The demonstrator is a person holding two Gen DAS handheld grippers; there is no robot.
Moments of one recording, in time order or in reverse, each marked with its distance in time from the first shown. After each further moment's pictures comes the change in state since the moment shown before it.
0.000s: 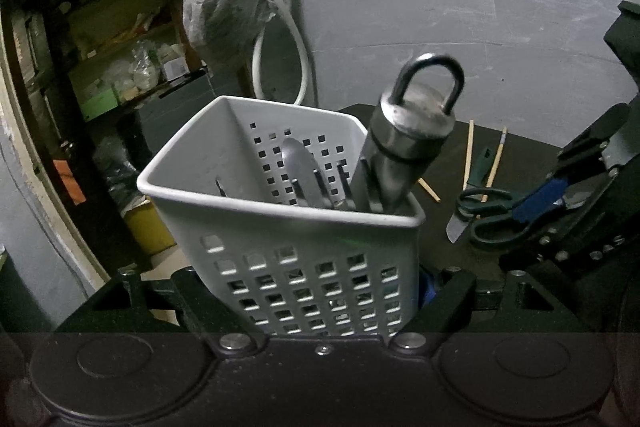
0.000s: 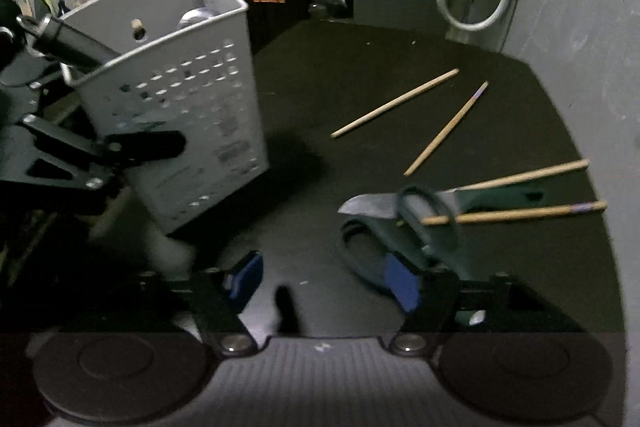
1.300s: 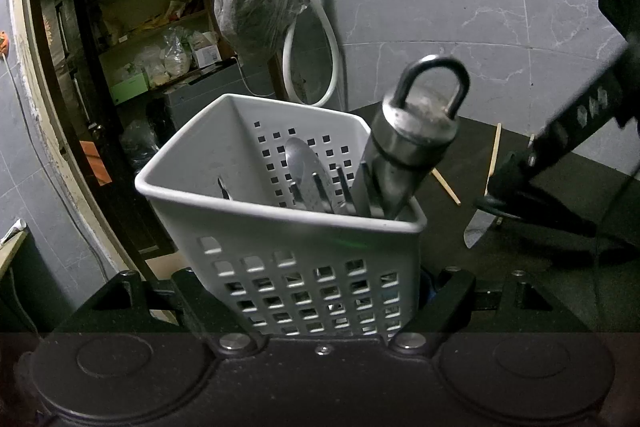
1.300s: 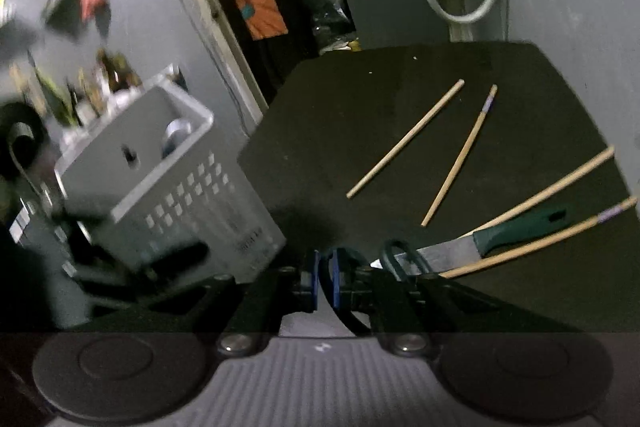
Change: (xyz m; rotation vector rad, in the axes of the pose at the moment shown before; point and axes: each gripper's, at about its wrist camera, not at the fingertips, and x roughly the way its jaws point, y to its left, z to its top) left arm 0.000 -0.011 0.007 -0.054 0.023 0.088; right arm -0.009 -0.064 0.046 0.336 -0.046 0.280
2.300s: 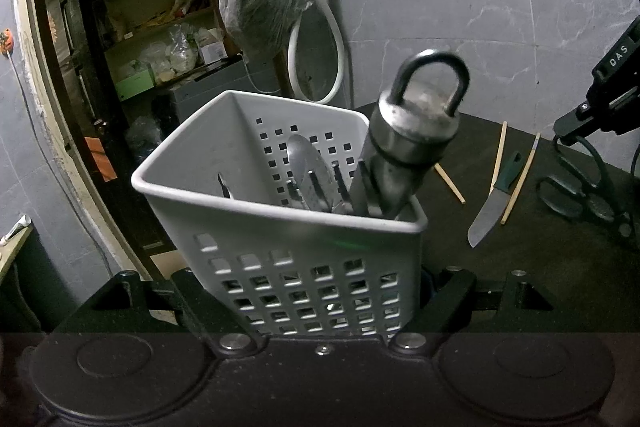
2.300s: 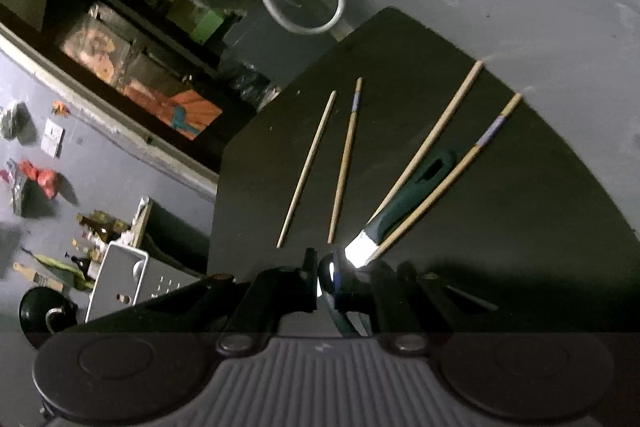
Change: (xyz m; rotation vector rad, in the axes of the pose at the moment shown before) left arm 0.002 -0.001 -0.003 -0.009 0.007 0.020; right arm -0.044 -0.107 -0.022 0.461 -0.140 0.005
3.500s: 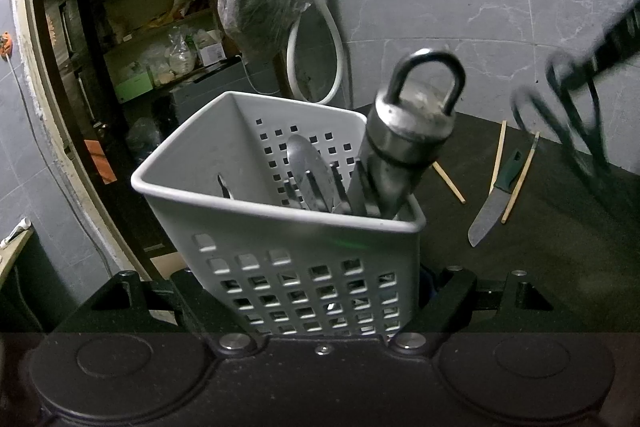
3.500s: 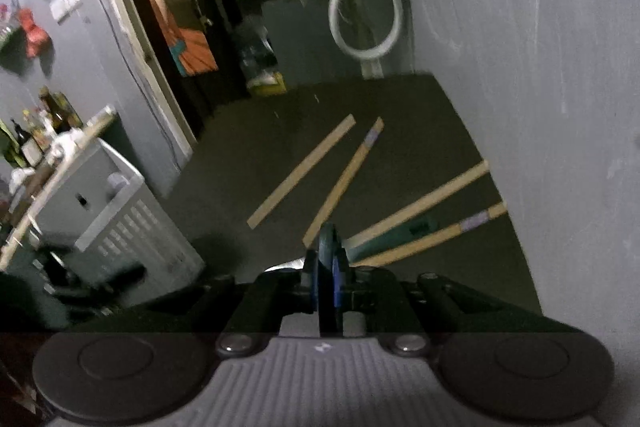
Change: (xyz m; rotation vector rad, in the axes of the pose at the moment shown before) left arm -0.001 -0.003 0.001 0.004 -0.001 0.003; right arm -0.035 0.098 -0.014 -0.509 -0.056 -0.193
